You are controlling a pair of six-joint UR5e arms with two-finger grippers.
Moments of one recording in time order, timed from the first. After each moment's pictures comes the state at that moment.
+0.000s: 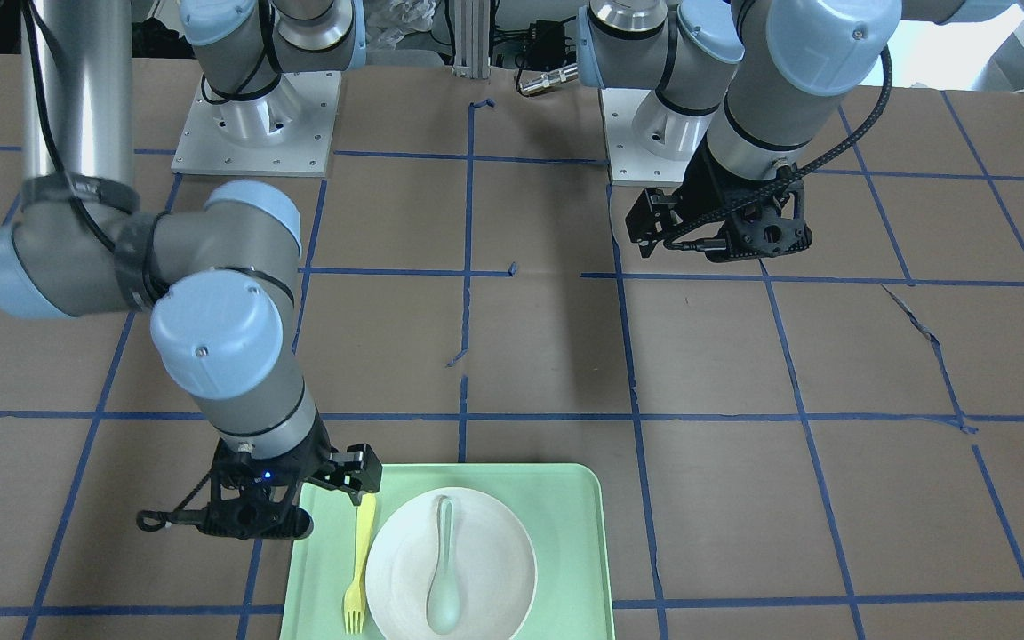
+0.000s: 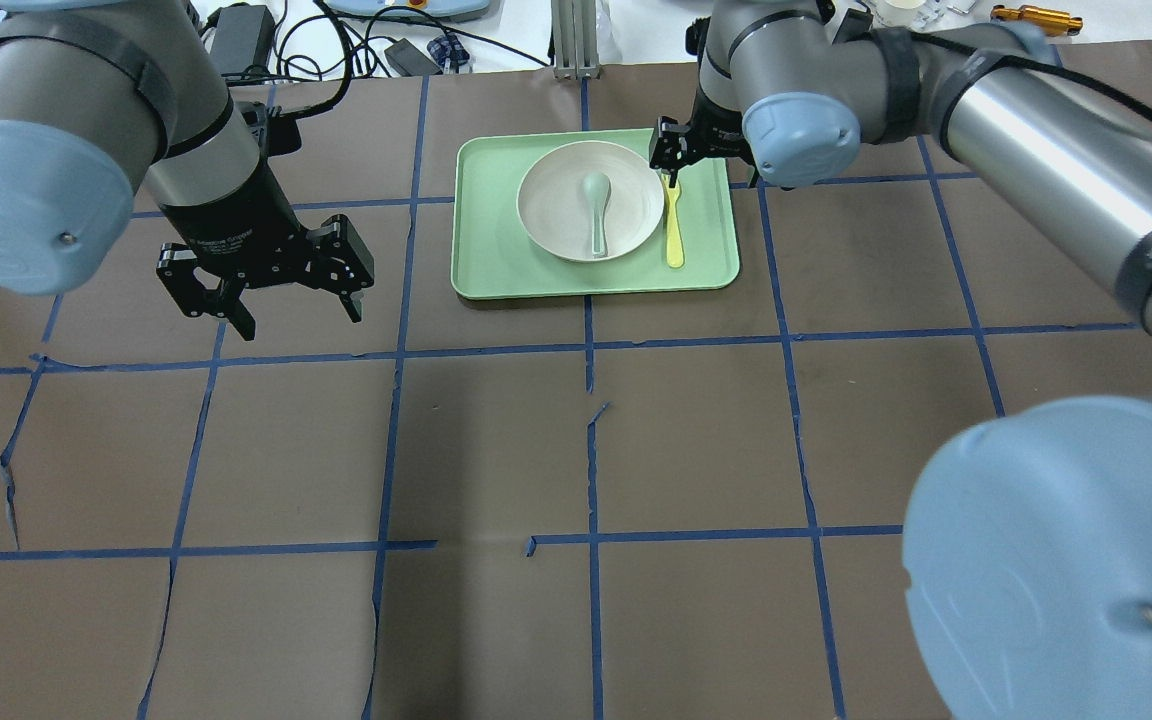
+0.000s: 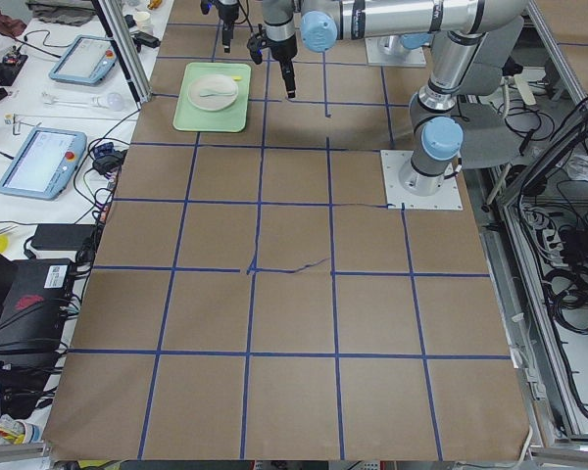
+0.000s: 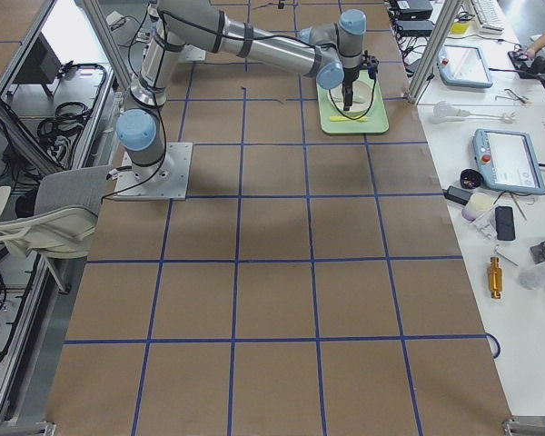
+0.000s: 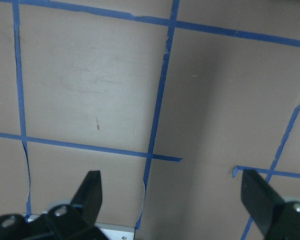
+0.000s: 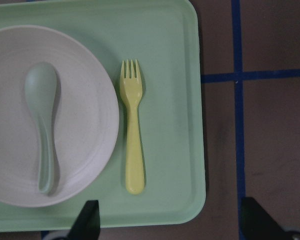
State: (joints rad) left arm -1.58 -1.59 -1.68 -1.58 1.57 -0.17; right arm 1.69 -1.08 1.41 -2.01 -1.58 0.17
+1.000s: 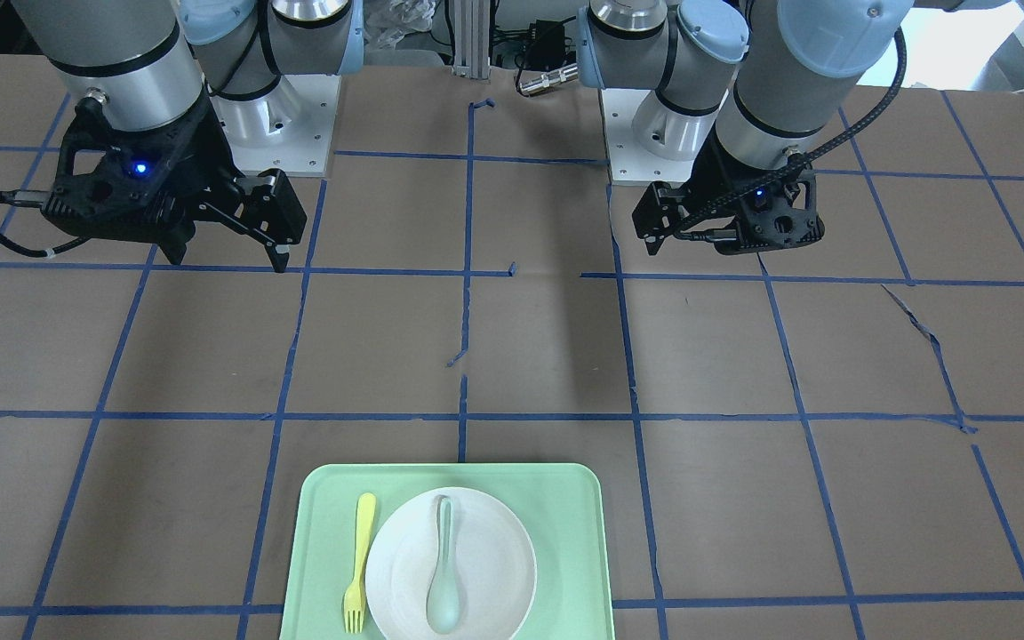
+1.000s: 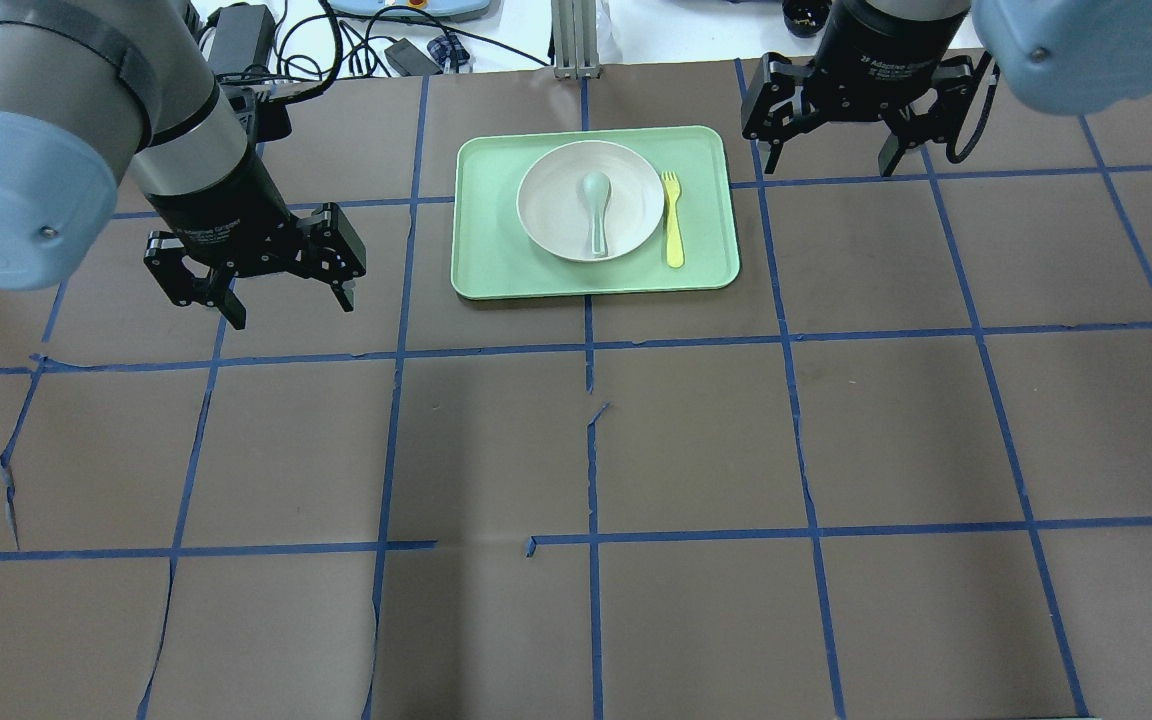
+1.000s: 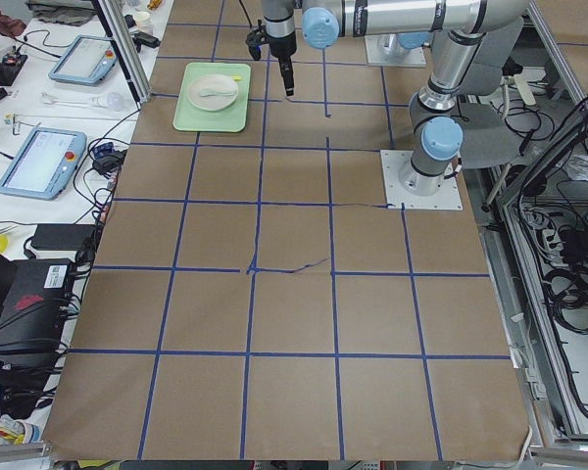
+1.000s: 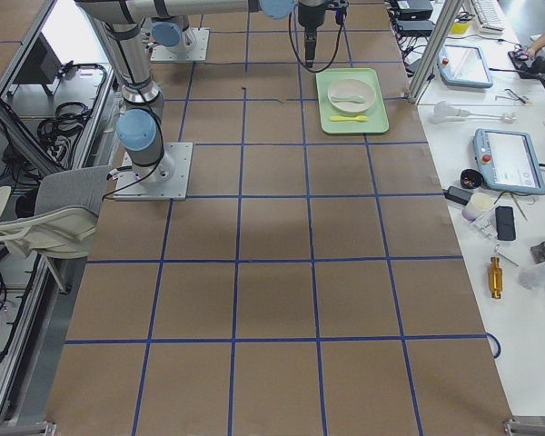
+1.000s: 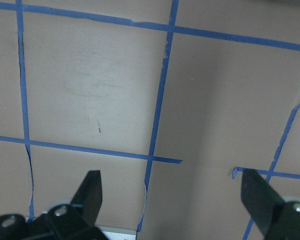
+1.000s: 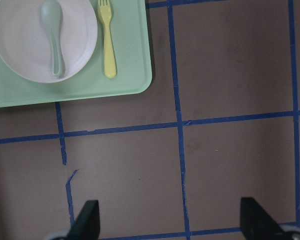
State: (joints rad) left arm -1.57 -1.58 -1.66 -1.58 1.58 -0.15; right arm 1.64 -1.49 1.46 -1.62 -1.57 0.15
